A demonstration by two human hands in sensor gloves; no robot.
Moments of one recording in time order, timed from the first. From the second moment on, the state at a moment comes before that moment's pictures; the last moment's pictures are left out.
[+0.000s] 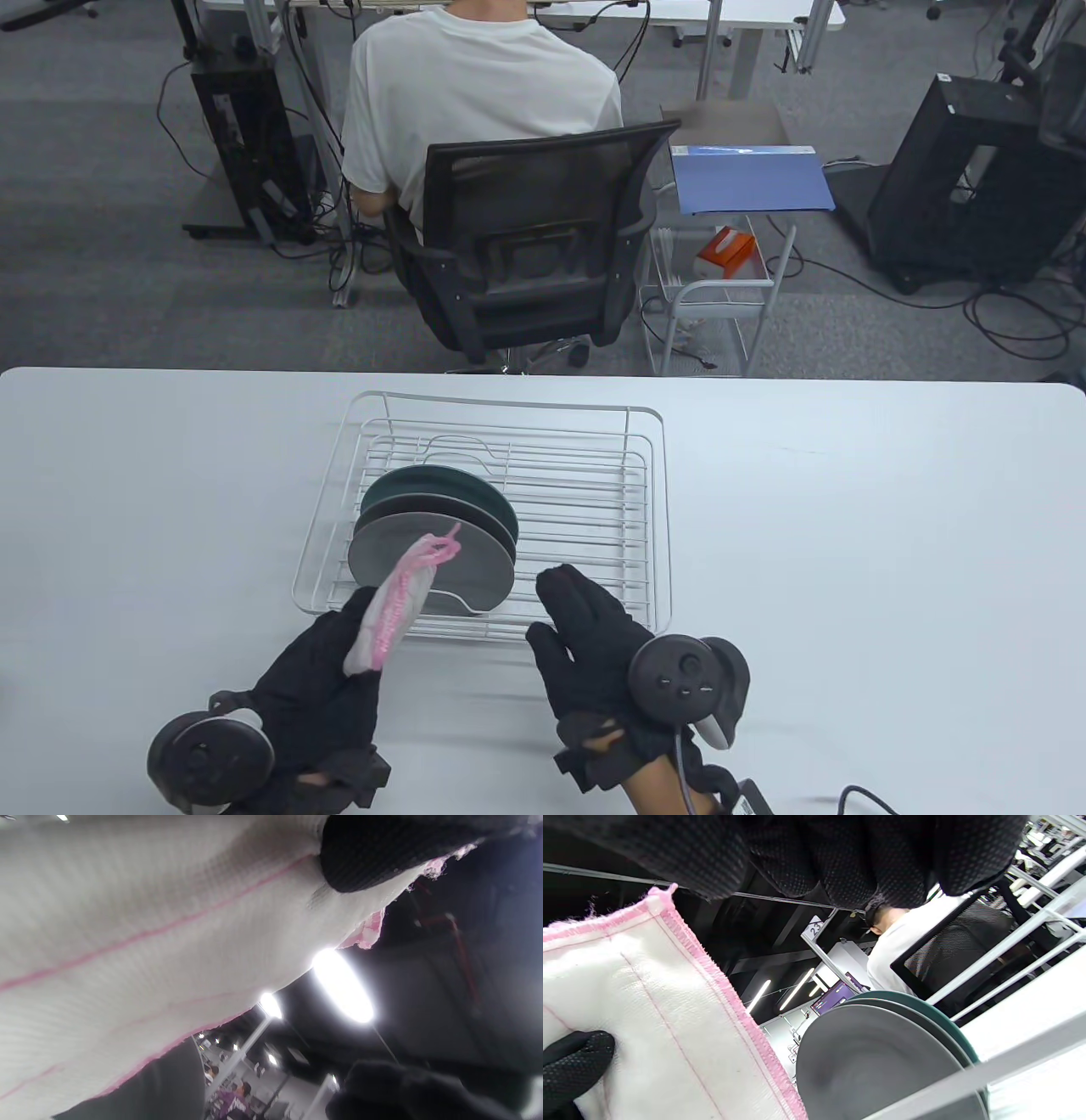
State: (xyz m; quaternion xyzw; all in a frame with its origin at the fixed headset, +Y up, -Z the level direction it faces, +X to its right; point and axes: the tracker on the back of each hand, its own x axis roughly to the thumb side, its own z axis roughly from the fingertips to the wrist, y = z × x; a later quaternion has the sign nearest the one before) left_hand -0.248 -0.648 -0.225 0.27 -0.21 0.36 0.87; right_hand 0.070 -0.660 -0.260 0.19 -0.15 0.85 0.46
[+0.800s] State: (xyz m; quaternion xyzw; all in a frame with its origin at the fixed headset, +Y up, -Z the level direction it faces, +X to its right) left_hand -0.121 -0.727 -0.224 0.04 -0.29 -0.08 0.95; right_hand 0.126 -0.717 -0.269 0.08 -0.11 0.75 0.65
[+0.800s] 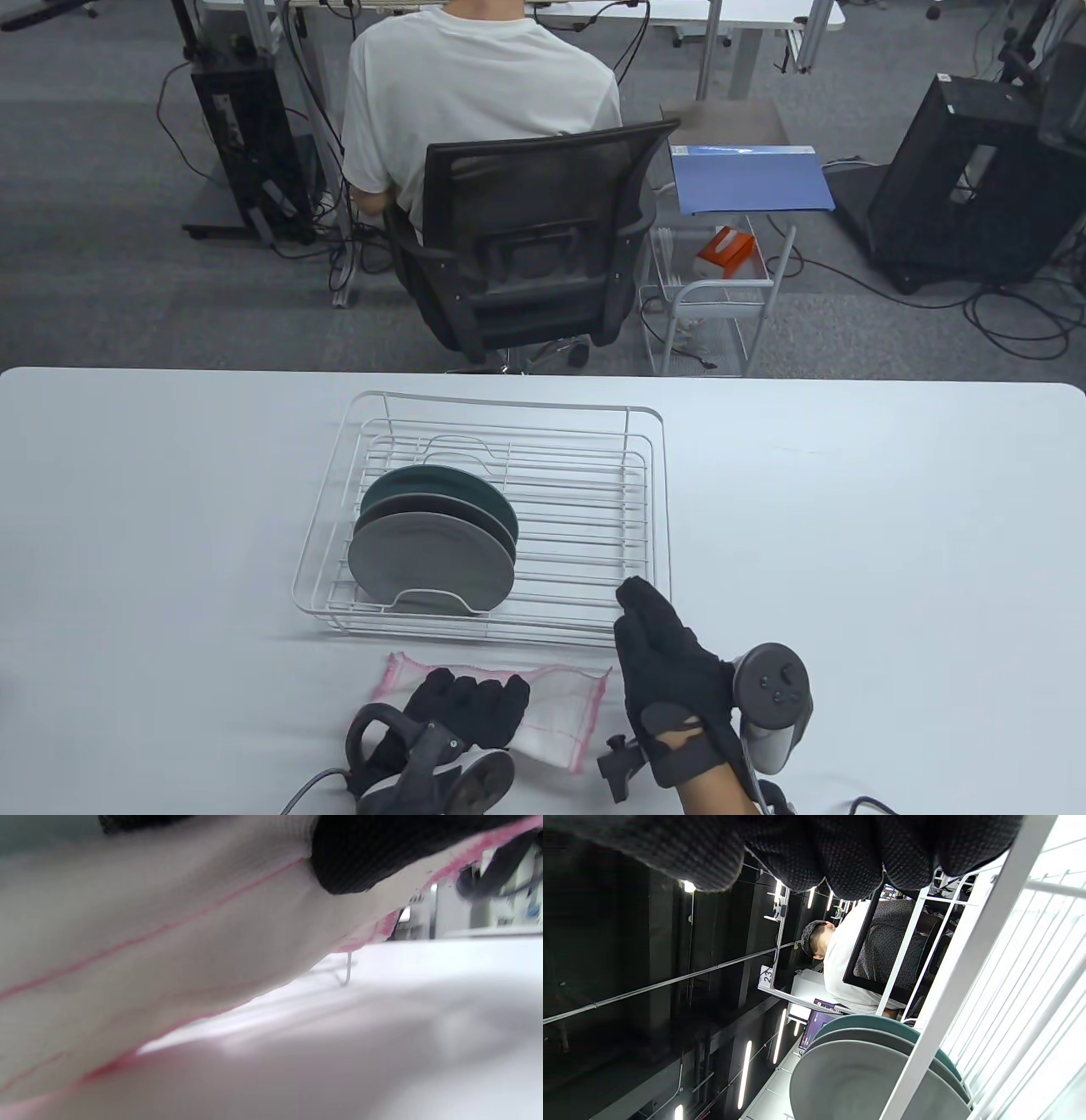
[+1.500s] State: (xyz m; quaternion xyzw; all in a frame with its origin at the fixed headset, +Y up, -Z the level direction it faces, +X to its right) left_hand -0.114 -0.770 -0.229 -0.31 -0.30 0.07 0.90; right_hand 0.116 -0.716 -0.269 0.11 -0.09 0.75 0.65
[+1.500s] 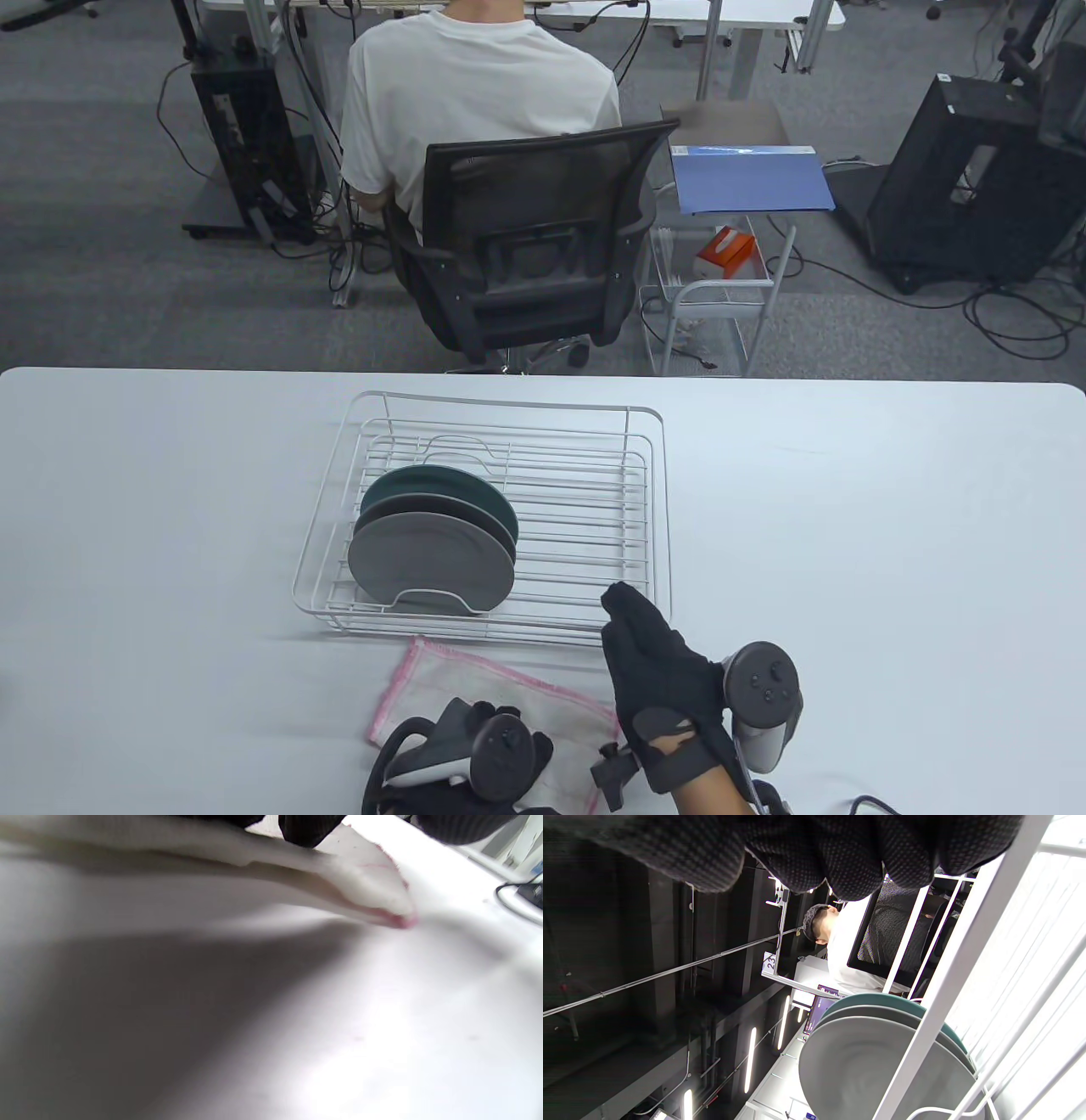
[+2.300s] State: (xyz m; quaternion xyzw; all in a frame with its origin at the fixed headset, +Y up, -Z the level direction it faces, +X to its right) left_hand -0.251 -0.680 -0.265 0.09 -0.12 0.21 0.97; right_hand 0.098 -0.710 -0.269 0.22 -0.07 0.81 0.54
